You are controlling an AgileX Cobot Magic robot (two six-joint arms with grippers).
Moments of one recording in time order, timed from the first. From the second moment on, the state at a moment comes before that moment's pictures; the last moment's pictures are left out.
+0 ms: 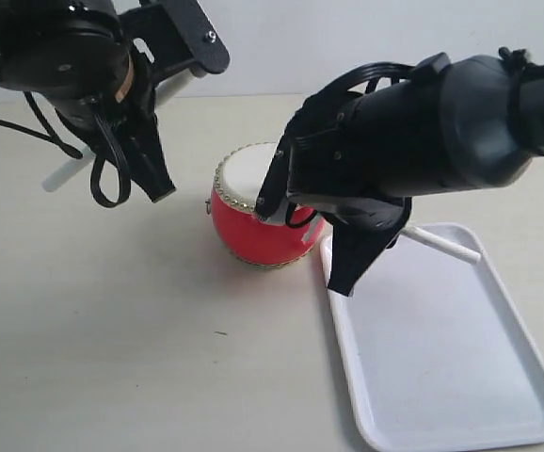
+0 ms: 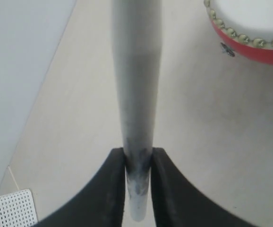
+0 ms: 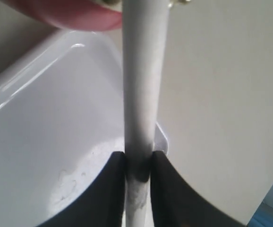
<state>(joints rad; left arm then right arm) -0.85 1.65 -1.24 0.75 0.99 -0.20 0.72 1.85 -1.11 -0.81 0.99 0.32</state>
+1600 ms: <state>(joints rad) -0.85 1.62 -1.24 0.82 1.05 -0.31 0.72 1.91 -1.11 -0.80 0.99 0.39</state>
